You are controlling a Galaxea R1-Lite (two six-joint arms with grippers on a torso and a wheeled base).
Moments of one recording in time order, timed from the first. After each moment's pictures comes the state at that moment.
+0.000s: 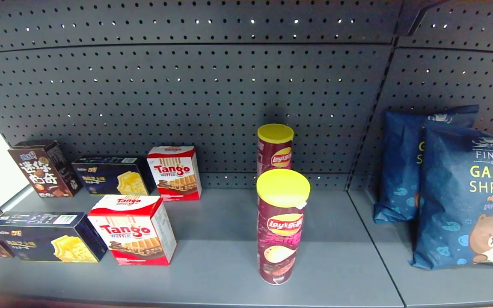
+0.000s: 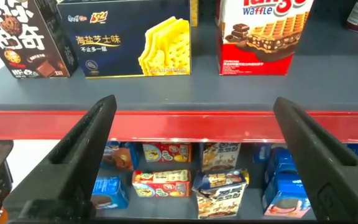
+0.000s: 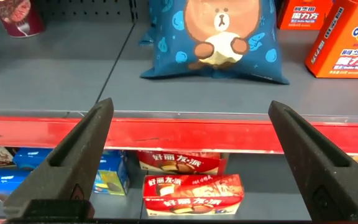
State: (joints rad) left arm 0.00 0.01 0.00 0.00 0.03 0.01; right arm 0.00 0.00 0.00 0.00 0.02 0.00
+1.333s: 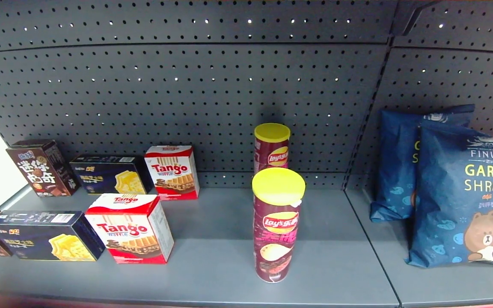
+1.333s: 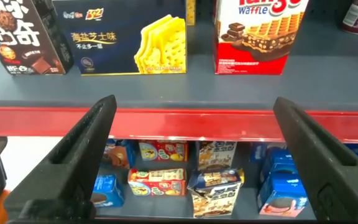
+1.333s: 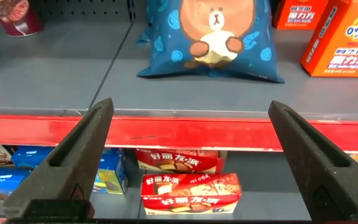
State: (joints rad) left arm 0.00 0.01 0.00 0.00 0.02 0.00; right arm 0.00 0.00 0.00 0.00 0.02 0.00
